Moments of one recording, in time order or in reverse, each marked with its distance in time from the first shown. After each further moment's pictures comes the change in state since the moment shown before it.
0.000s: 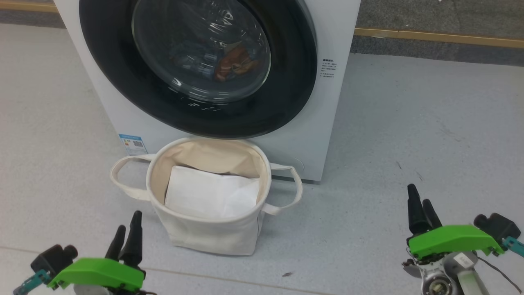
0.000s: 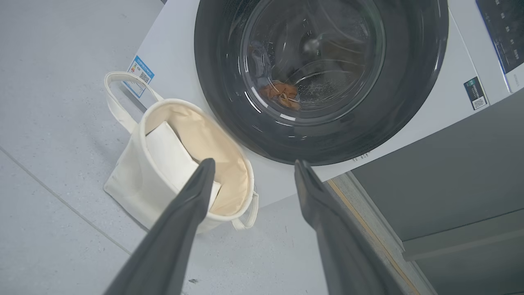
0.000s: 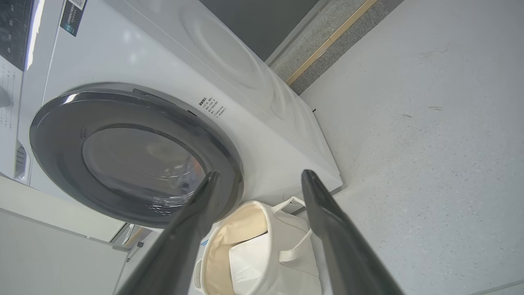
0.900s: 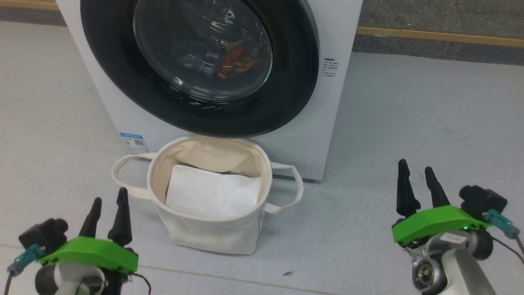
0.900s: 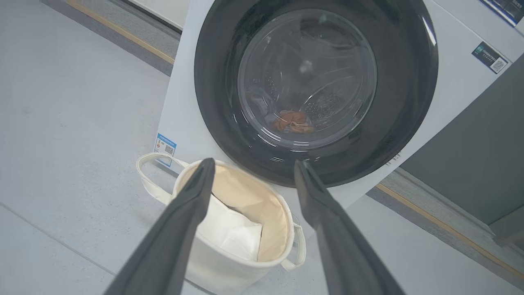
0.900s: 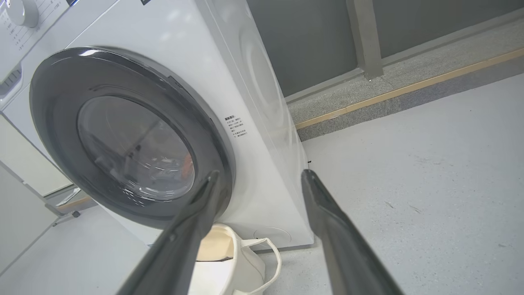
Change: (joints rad) left arm -0.075 0.097 -0.060 -0.028 0.240 0.083 -0.075; right arm -0.074 -0.003 0.034 -0.006 -0.425 0.000 -0.081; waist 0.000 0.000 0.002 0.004
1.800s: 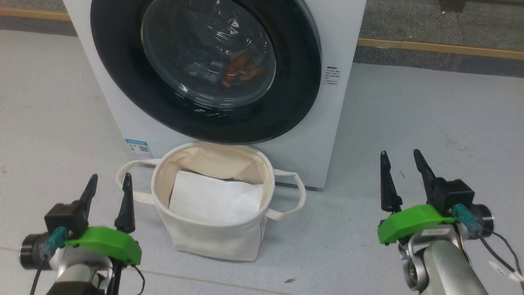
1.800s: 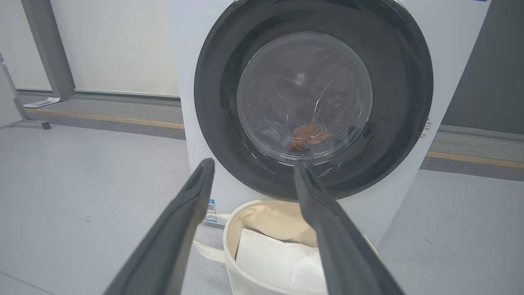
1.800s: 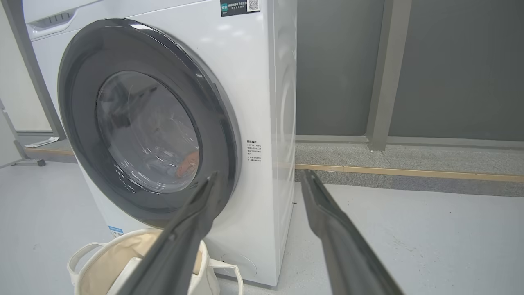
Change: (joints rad) left arm -0.108 0.081 -0.130 0.073 0.321 0.119 -0.081; right arm -0.035 -0.003 0.053 0.009 -0.371 0.000 -0.077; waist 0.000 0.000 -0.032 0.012
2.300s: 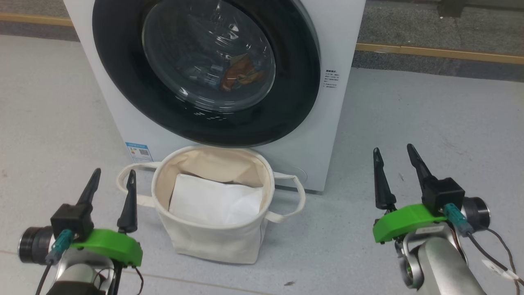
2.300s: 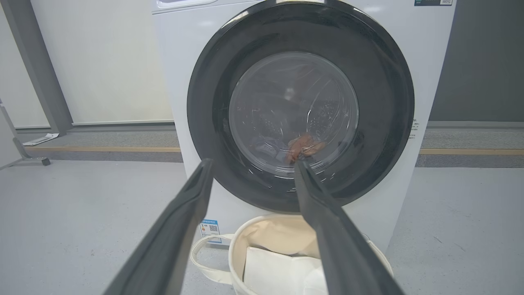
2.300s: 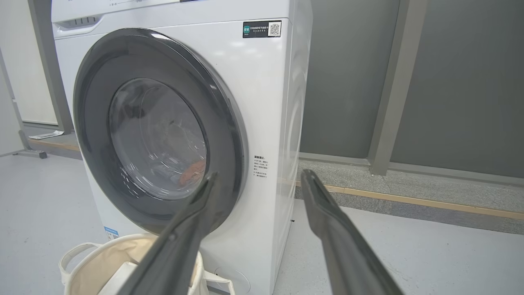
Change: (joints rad) left arm -0.008 0.029 -0.037 -0.019 0.067 0.000 -0.043; right arm -0.018 -0.002 0.027 0.010 -0.066 0.000 -0.036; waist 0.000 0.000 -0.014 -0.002
